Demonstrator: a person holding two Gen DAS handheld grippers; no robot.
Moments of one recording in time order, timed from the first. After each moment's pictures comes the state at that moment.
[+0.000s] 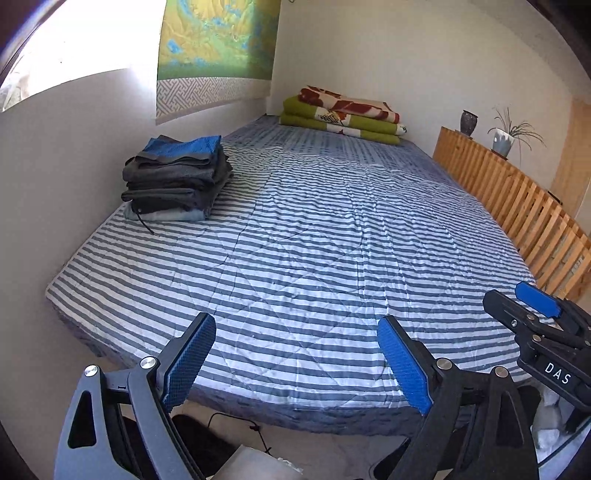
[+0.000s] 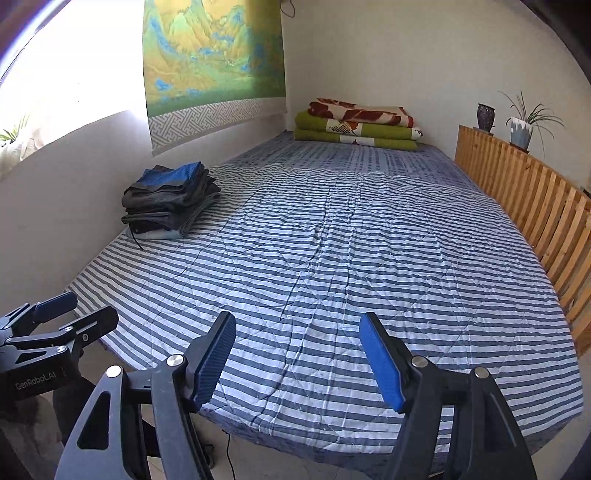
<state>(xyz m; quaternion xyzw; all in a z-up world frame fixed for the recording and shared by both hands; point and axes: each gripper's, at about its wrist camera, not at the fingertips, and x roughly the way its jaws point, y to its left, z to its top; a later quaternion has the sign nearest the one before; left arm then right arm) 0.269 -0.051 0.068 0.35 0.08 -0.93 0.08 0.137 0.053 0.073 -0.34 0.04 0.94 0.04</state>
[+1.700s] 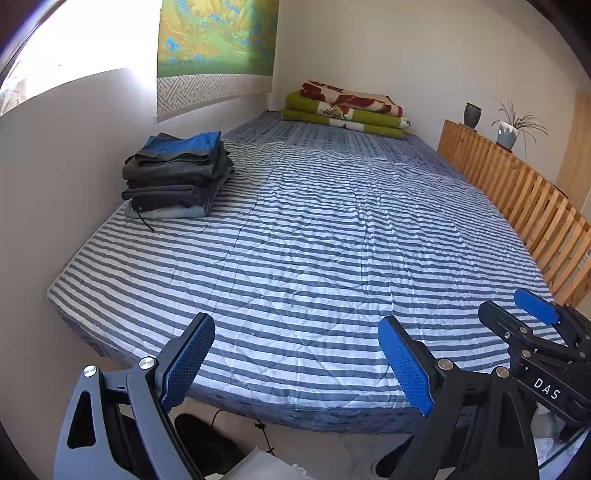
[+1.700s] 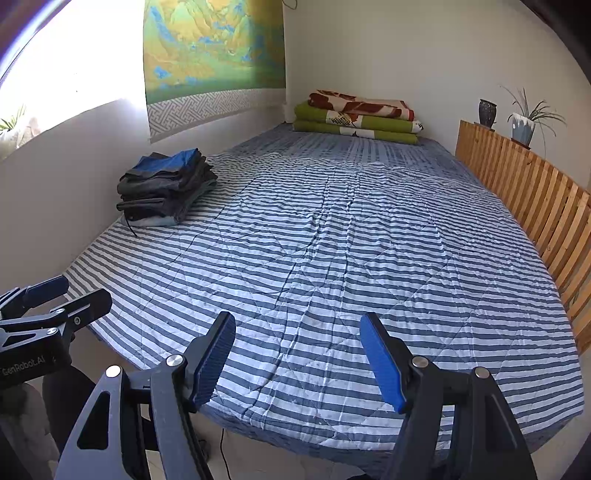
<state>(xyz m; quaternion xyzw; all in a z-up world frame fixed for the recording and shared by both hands) 0.253 -0.055 0.060 0.36 0.07 -0.93 0.08 0.144 0.061 0.055 -0.35 0.03 0.94 0.04</state>
